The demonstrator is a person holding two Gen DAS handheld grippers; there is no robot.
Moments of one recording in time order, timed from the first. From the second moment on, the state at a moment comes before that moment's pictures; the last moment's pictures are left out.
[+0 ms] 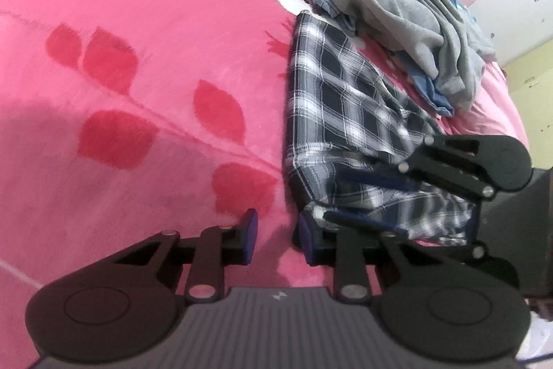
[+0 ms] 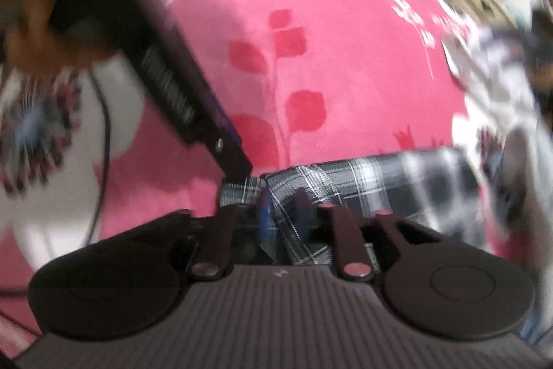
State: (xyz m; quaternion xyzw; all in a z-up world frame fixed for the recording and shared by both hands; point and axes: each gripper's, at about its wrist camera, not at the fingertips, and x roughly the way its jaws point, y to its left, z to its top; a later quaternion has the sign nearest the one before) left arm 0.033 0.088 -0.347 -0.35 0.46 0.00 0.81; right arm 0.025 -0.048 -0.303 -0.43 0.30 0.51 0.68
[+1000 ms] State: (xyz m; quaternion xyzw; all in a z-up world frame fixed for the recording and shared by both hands) left arm 0.035 0.075 -0.357 -0.40 0.41 -0.02 0.82; right arm 0.062 -0.067 -0.271 -0.27 0.41 0.49 0.72
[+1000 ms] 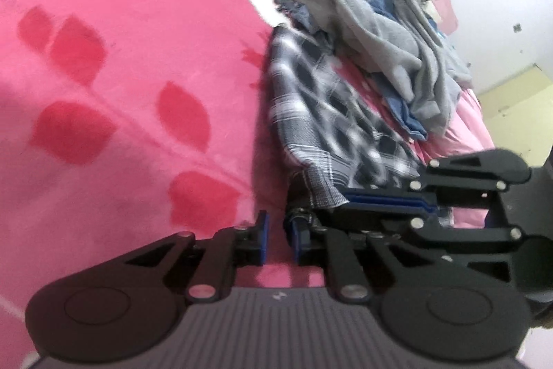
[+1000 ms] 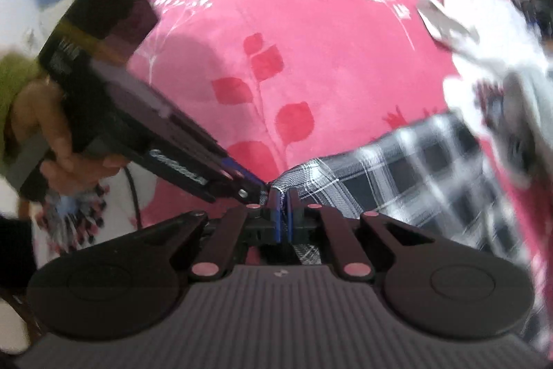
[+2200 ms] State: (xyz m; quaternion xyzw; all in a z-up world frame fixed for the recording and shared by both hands) left arm 0.051 0.088 -0.359 -0.32 0.49 0.01 0.81; right arm 0.063 -0.229 -0.270 -0.06 0.48 0.18 0.86
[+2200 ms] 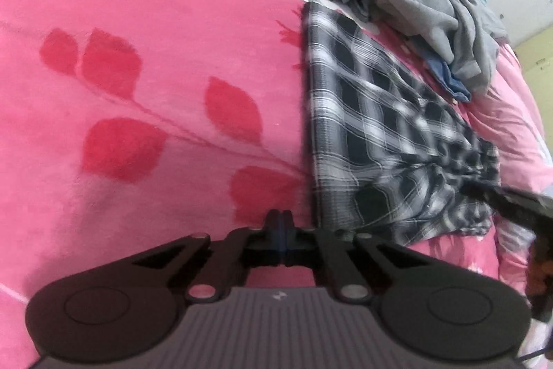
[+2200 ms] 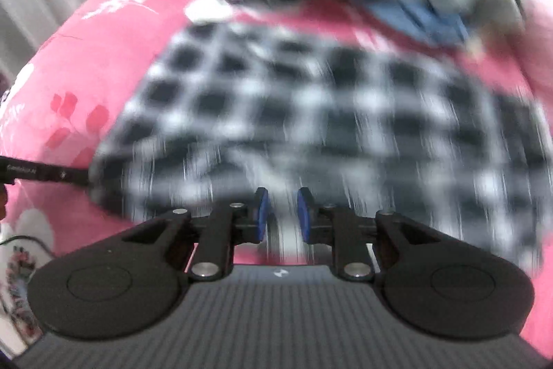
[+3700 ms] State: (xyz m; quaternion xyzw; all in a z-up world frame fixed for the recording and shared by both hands) left arm 0.092 0.003 -0.285 -0.06 0.44 -0.11 0.89; right arm 0.048 -0.263 -0.251 -0.28 0.35 0.38 0.81
